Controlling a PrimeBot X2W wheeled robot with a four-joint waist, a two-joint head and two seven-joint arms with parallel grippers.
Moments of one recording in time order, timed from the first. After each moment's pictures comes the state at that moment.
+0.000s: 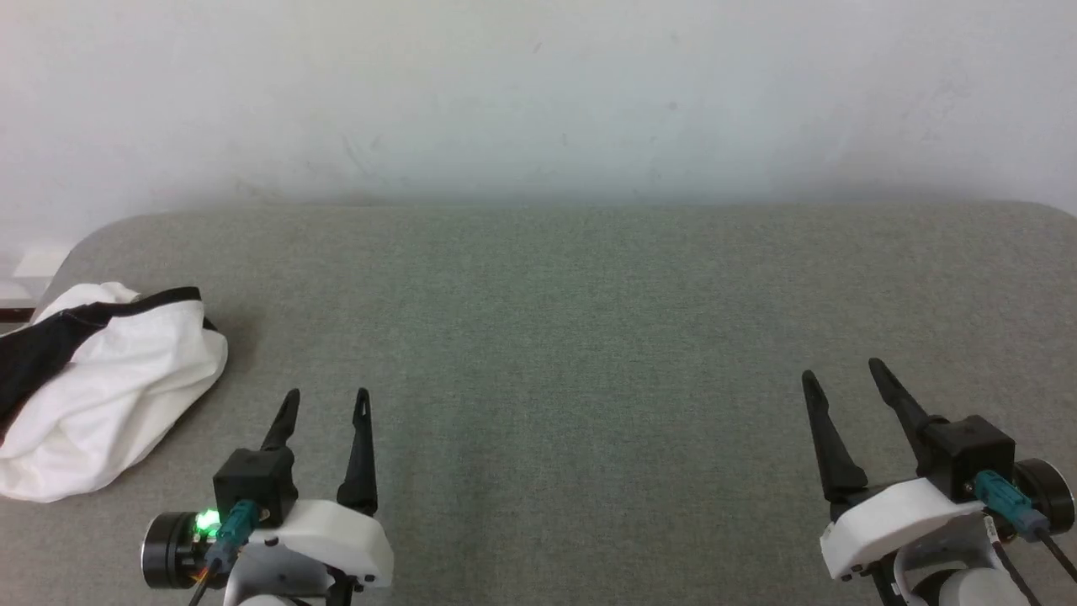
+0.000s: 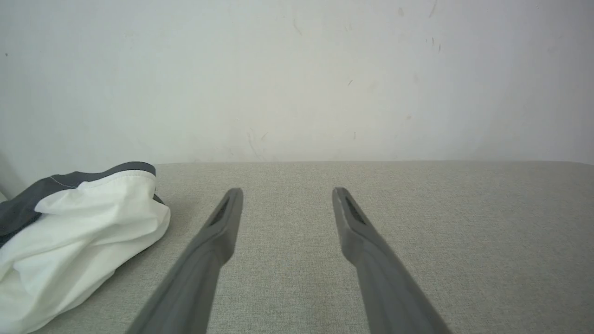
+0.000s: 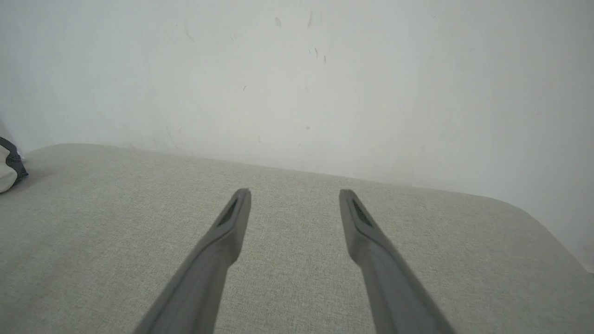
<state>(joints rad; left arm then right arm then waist) 0.01 0.04 -0.01 0.02 -0.04 0.01 -0.05 0.01 -0.05 0.00 0.02 0.04 0.13 -0.05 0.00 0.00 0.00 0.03</state>
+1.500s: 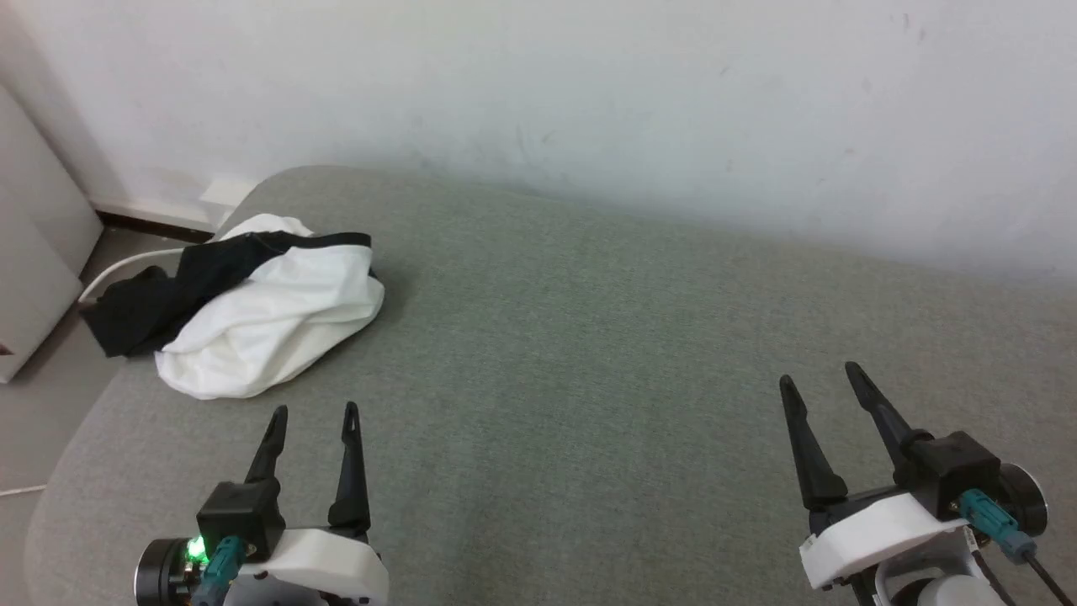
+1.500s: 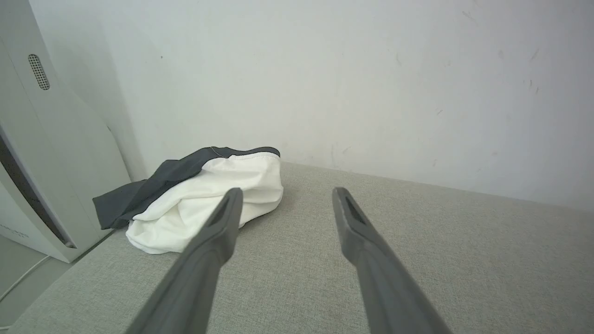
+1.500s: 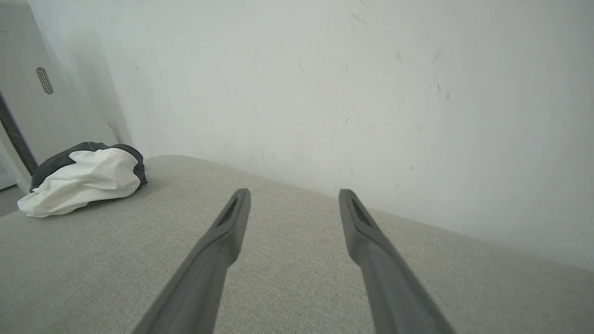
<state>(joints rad) 0.06 0.04 -0.01 0.01 -0.07 0.03 -0.14 0.01 -0.05 0.04 0.05 0.07 0.13 -0.14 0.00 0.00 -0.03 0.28</state>
